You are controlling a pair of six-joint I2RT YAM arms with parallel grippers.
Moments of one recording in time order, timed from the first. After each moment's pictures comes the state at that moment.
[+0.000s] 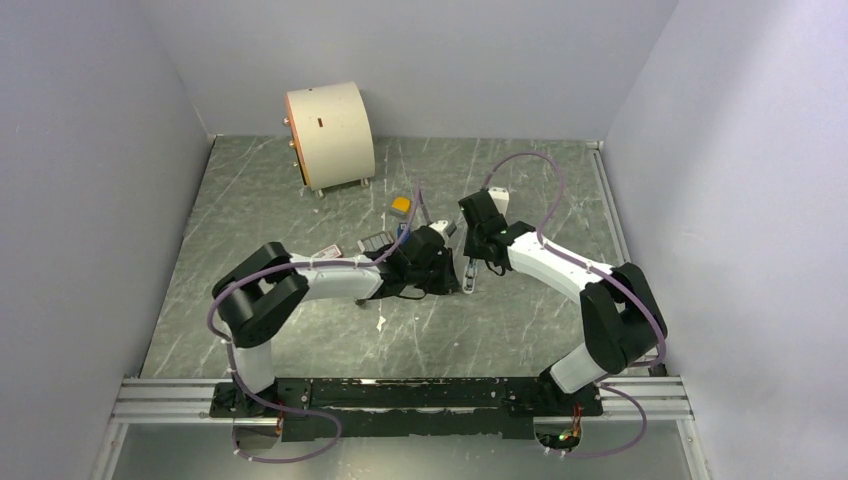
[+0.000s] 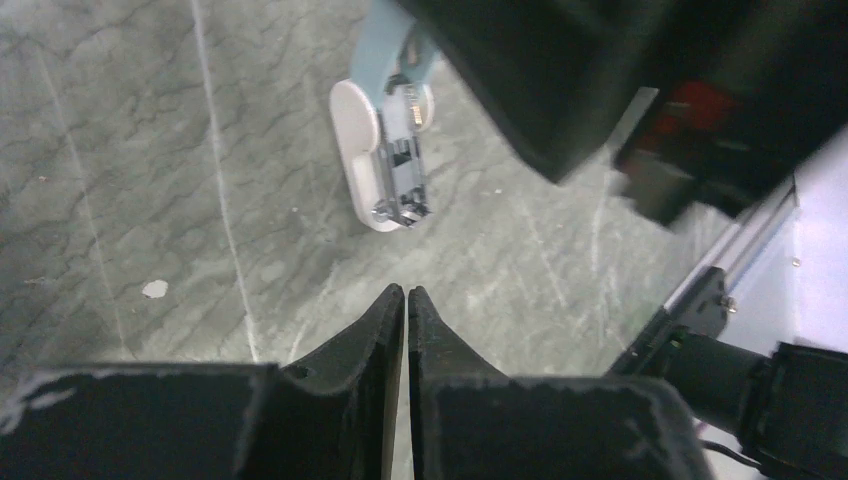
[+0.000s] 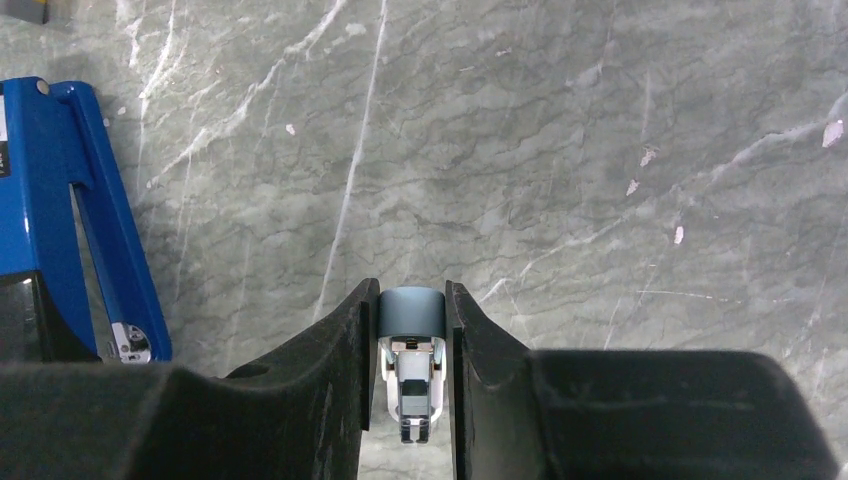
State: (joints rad) left arm -0.97 1.81 1.04 0.12 0.09 -0.74; right arm 0.55 1.53 0.95 -0.36 0.35 0.55
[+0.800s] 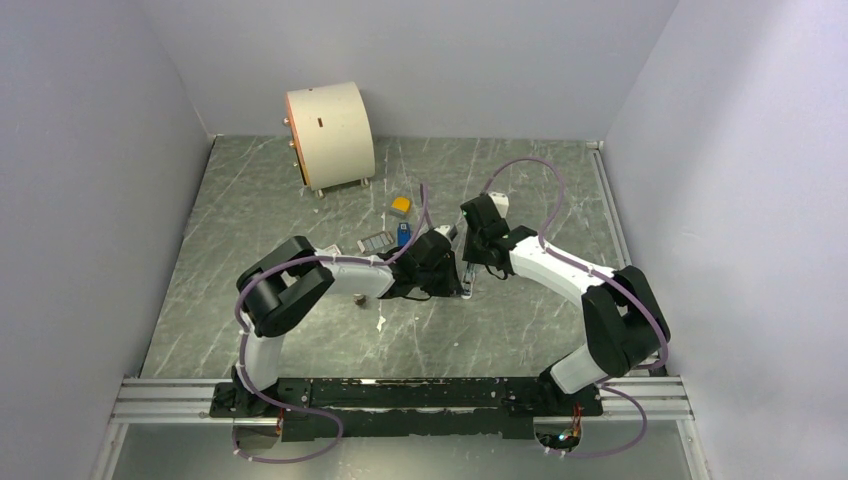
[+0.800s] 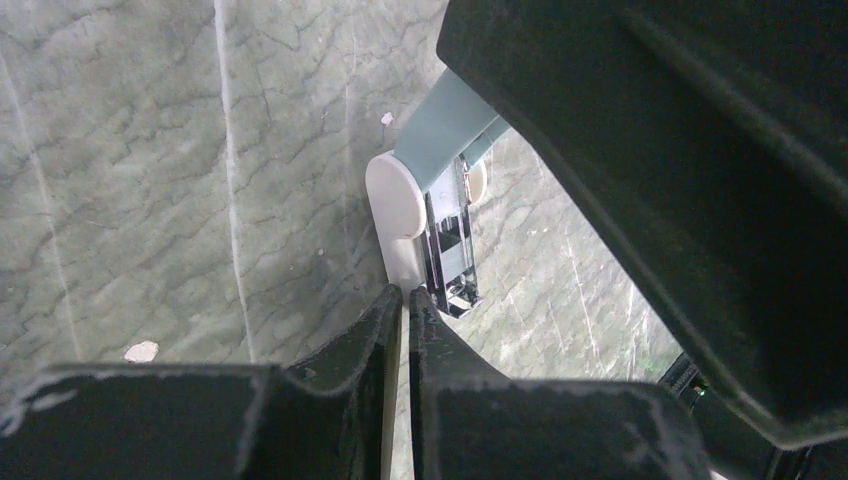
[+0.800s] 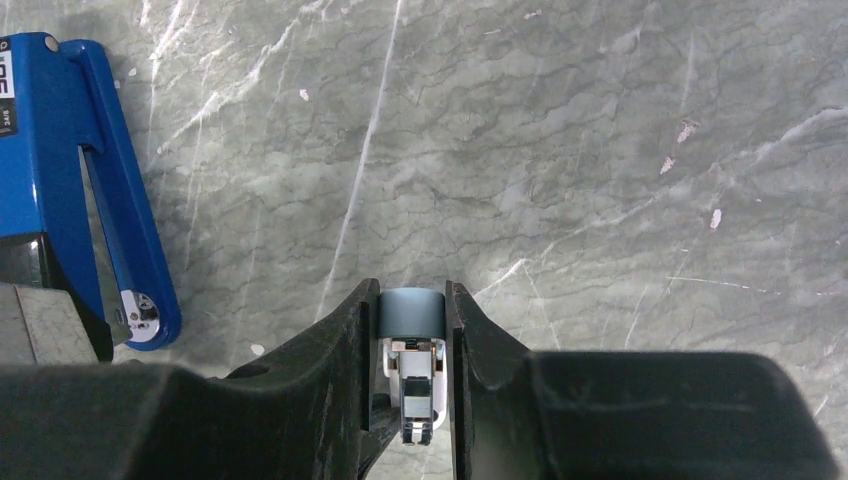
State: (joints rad) left arm -0.97 1.97 1.09 0.16 0.08 -0.81; right arm 0.55 1.51 0.91 -0.34 0.28 0.56
